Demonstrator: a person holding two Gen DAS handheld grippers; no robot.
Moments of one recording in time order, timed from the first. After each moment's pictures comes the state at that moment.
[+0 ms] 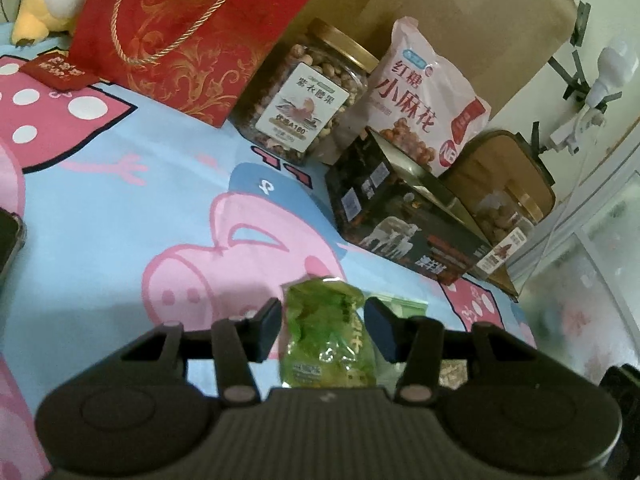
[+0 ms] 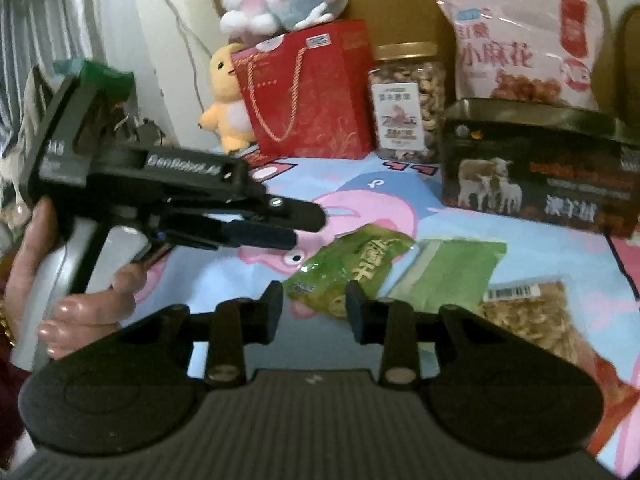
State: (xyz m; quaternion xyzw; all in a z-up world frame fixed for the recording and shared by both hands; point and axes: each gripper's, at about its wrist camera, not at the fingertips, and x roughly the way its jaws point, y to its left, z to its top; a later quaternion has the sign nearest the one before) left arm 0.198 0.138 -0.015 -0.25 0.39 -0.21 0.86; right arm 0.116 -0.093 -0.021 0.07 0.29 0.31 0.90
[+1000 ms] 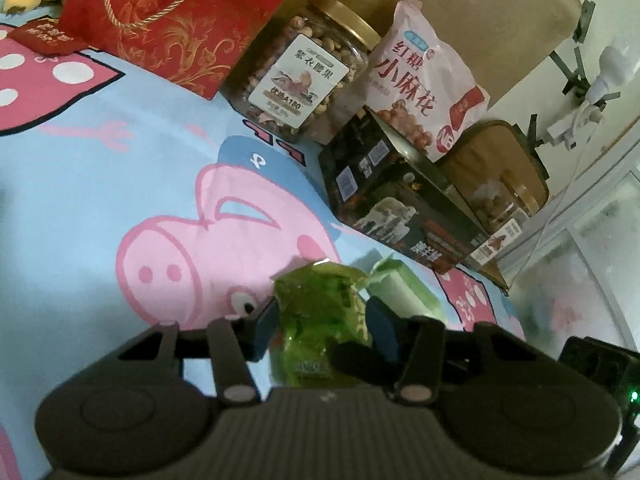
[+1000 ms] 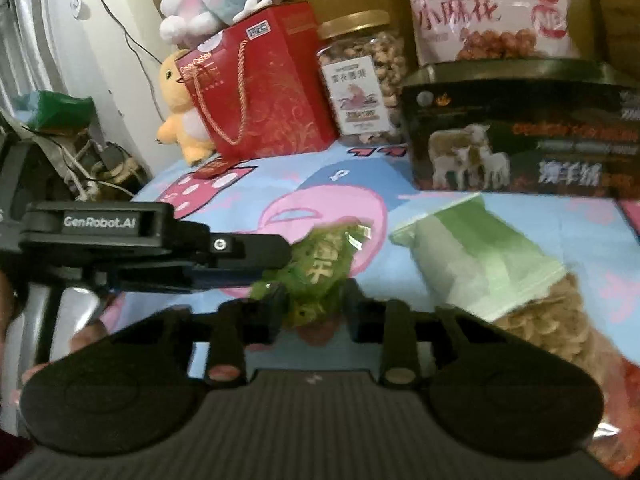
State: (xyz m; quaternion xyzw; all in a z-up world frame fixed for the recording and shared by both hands) left arm 0.199 0.131 -0.032 -0.26 0.40 -0.23 0.85; right arm 0.153 -0.092 -0.030 0.13 0.32 0.29 0.89
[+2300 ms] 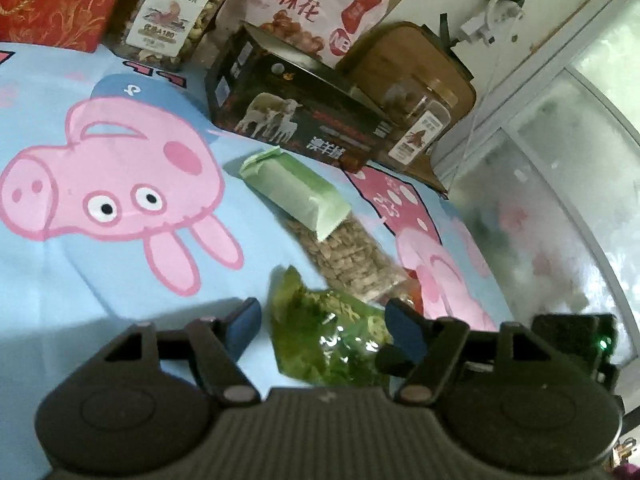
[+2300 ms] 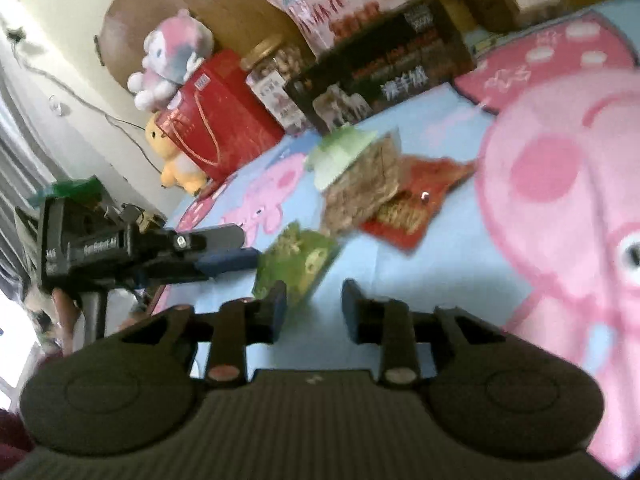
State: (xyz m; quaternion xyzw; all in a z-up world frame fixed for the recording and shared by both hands) left arm 0.154 0.074 -0.026 -0.19 0.43 -0.36 0.81; right arm 0.054 -0.195 -0.052 0.29 0.33 0.25 0.86
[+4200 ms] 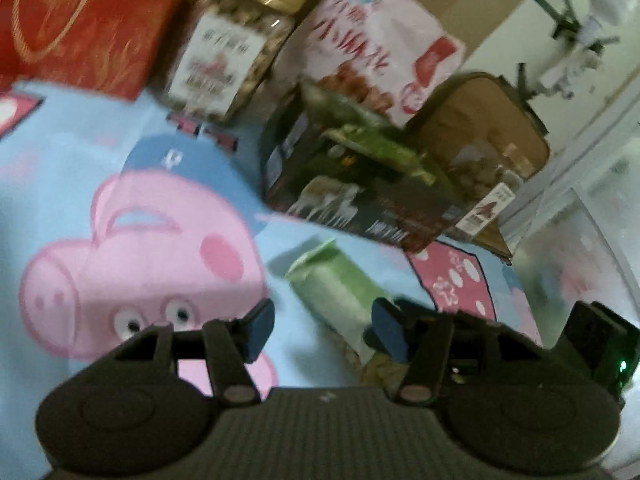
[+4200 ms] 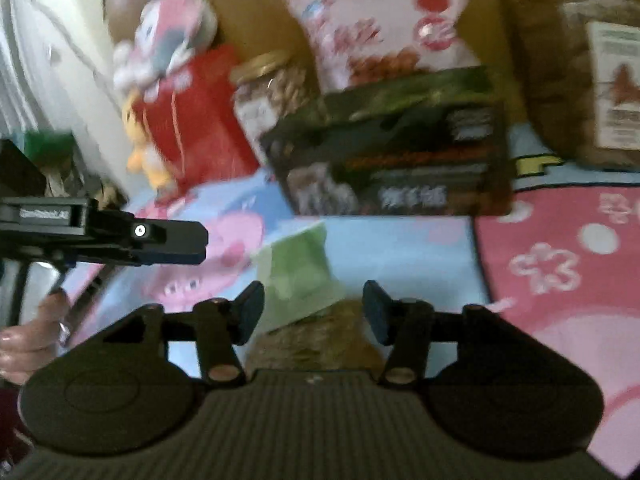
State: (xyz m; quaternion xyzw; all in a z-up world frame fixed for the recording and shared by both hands) left arm 0.219 0.058 -0.002 -0.21 0.44 -0.23 0.84; right arm 0.166 -0.184 -0.029 0.09 0.32 0.26 0.91
